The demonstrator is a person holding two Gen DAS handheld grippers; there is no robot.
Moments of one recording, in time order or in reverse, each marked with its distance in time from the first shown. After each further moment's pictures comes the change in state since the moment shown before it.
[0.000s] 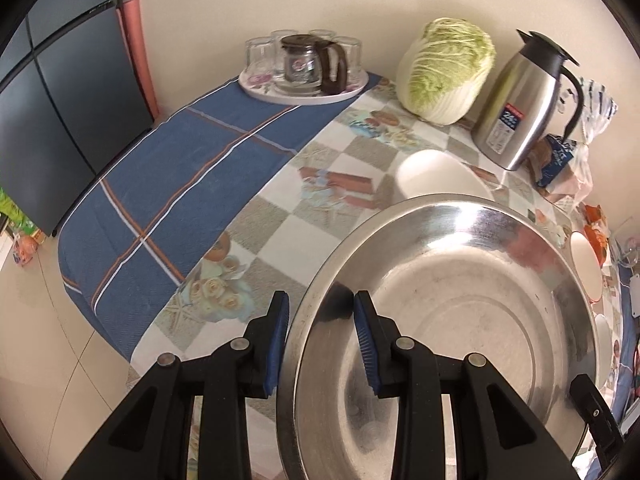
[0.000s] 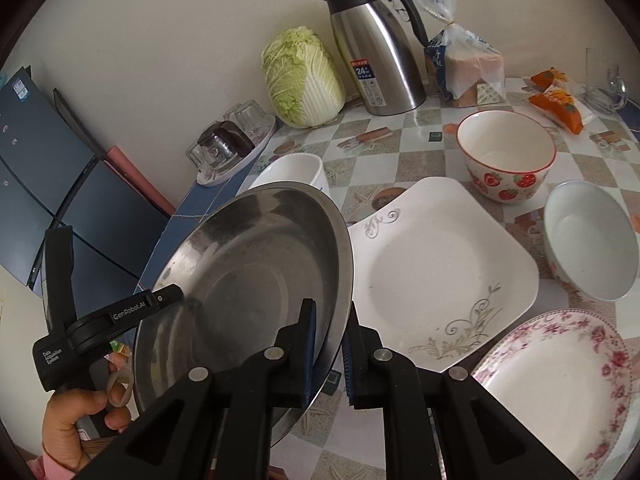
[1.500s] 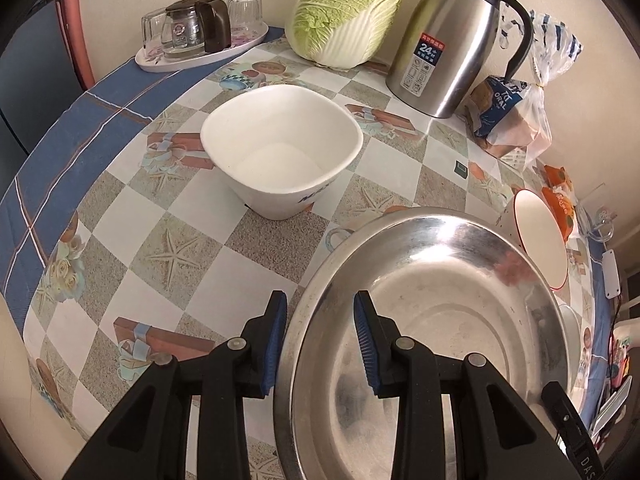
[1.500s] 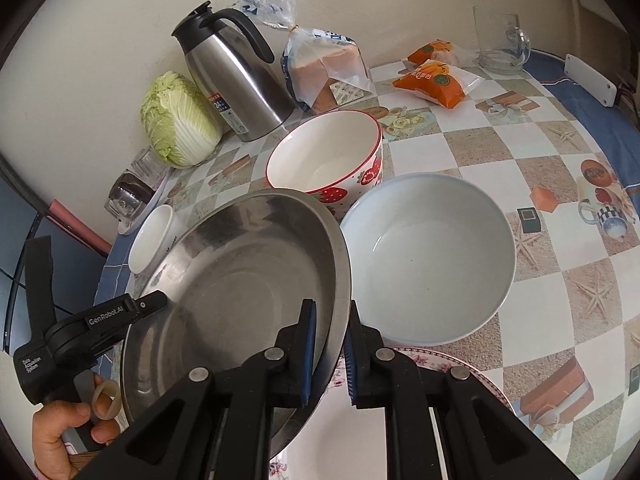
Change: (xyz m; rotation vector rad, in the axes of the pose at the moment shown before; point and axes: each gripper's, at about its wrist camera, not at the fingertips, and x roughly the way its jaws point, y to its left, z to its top) left arm 0.053 -0.122 -0.014 0.035 0.119 -0.143; right arm -0.017 -0.126 0.020 0.160 -0.007 -0.170
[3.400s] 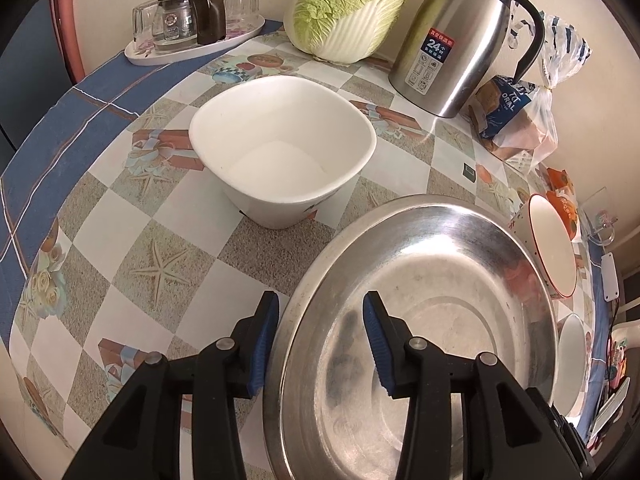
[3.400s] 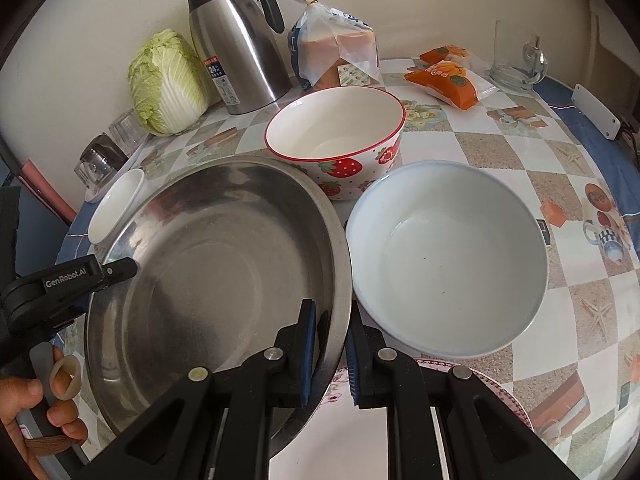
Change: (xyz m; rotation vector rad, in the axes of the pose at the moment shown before) left arm 0.022 0.006 0.008 0.005 0.017 -0.036; right arm 0.033 0.023 -0.005 -0.113 0.022 -0.152
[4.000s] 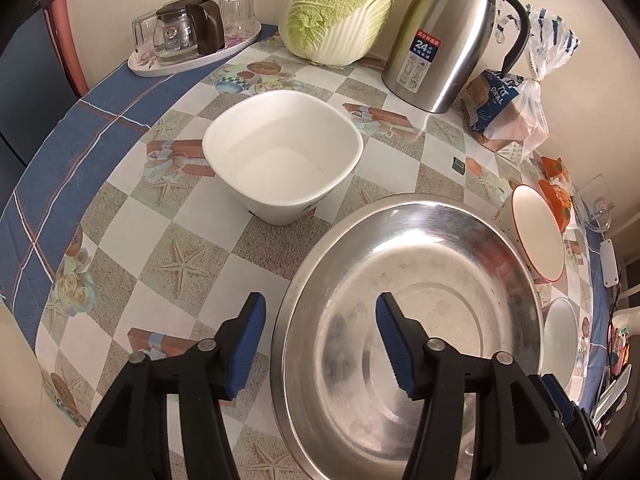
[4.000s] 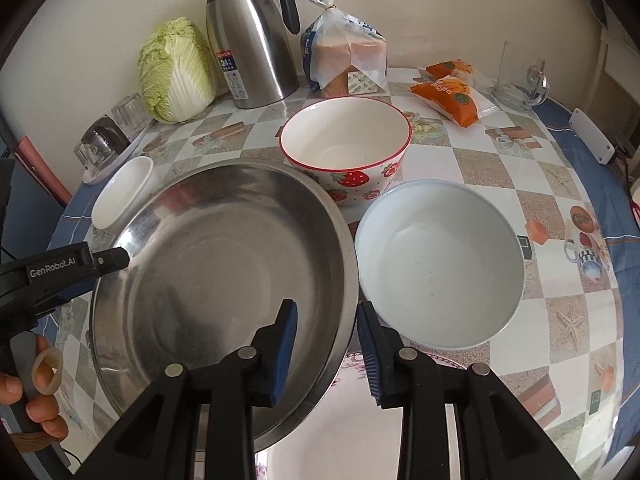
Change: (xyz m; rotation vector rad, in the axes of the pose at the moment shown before) left arm -0.034 -0.007 0.000 0.043 0.019 0.034; right arm -0.025 0.014 0.007 -0.070 0.006 -0.058
